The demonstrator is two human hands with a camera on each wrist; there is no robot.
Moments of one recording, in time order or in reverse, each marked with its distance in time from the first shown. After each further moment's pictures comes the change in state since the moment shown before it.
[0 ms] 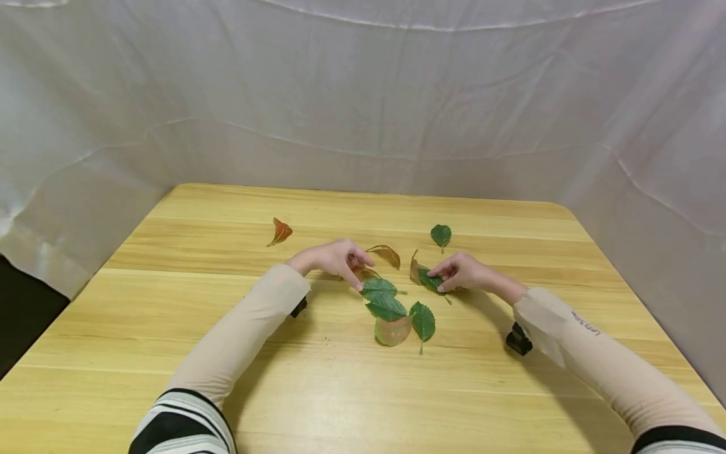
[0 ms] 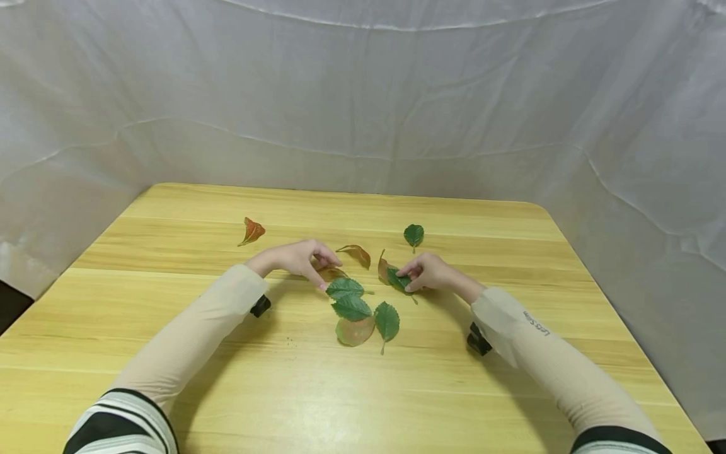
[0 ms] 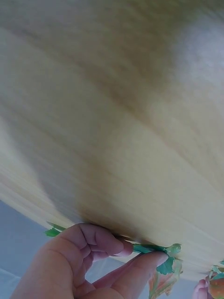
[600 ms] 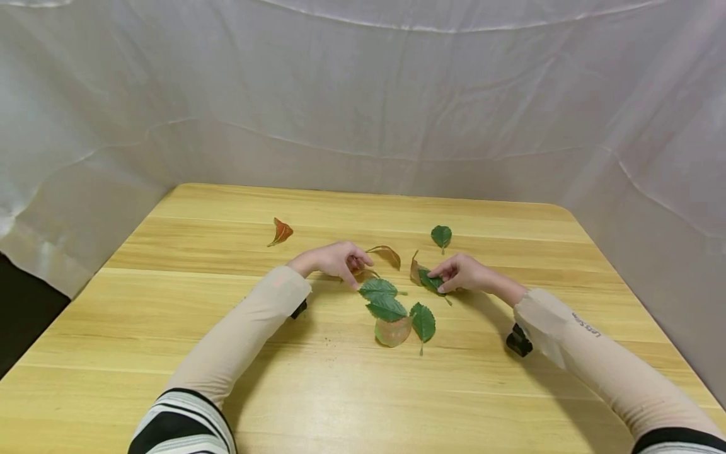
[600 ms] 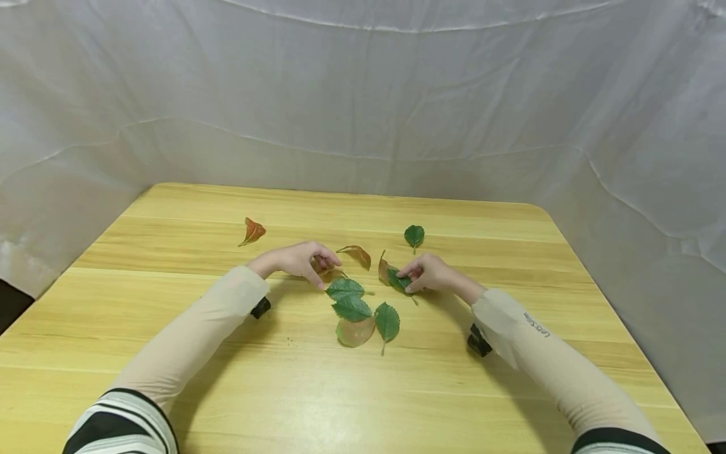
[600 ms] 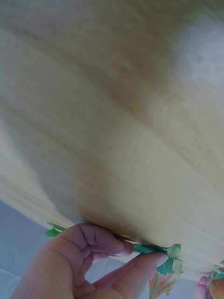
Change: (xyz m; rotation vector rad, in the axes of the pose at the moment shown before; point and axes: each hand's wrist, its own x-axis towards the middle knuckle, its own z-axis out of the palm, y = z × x) left_hand -0.001 0.000 0.003 0.060 0.024 -0.043; right_hand -0.002 -0.010 0.002 -0.061 0.024 0.125
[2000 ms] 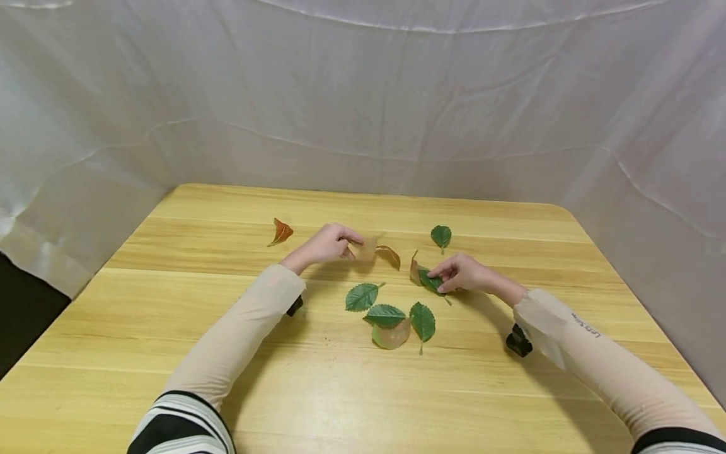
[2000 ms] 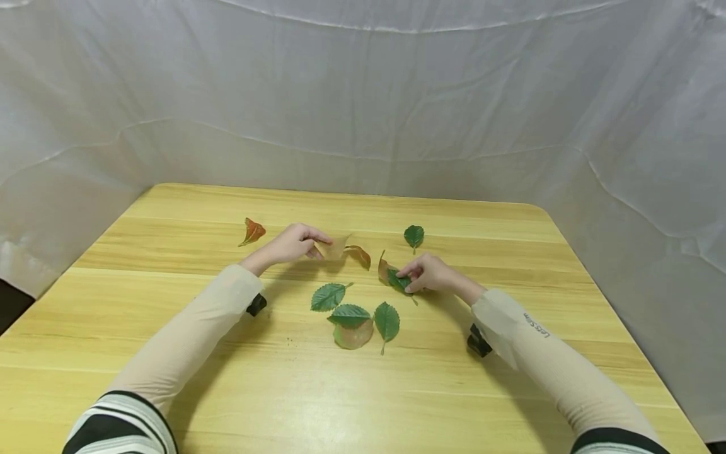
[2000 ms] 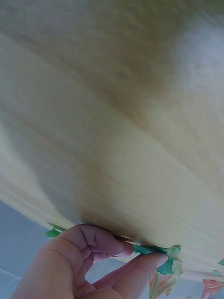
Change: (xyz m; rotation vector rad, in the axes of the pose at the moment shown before) left_hand 0.001 -0.006 -0.009 -0.114 0.358 -0.043; right_hand 0.000 0.002 0.001 0.018 -0.002 -0.008
